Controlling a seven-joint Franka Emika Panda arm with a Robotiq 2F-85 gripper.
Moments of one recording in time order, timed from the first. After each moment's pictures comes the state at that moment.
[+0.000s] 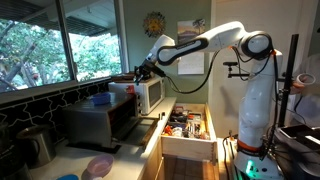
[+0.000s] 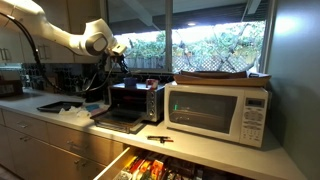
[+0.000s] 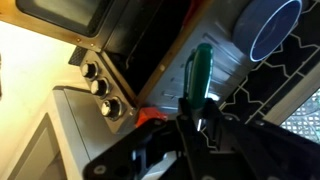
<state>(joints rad) -0.07 -0.17 0.08 -2.02 0.08 2.60 0.83</state>
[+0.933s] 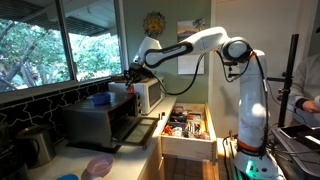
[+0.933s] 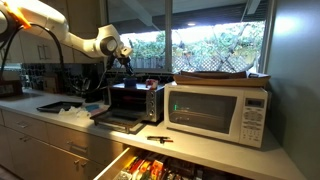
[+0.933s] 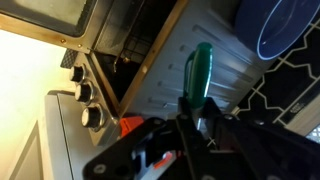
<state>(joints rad) -0.04 0.06 0.09 -1.73 -0.07 2.46 1.01</state>
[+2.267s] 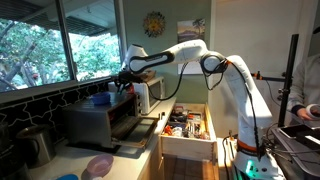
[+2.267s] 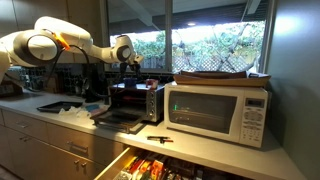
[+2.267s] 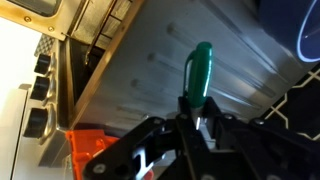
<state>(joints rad) 0.04 0.41 -0.01 -1.33 -0.06 2.30 0.92</state>
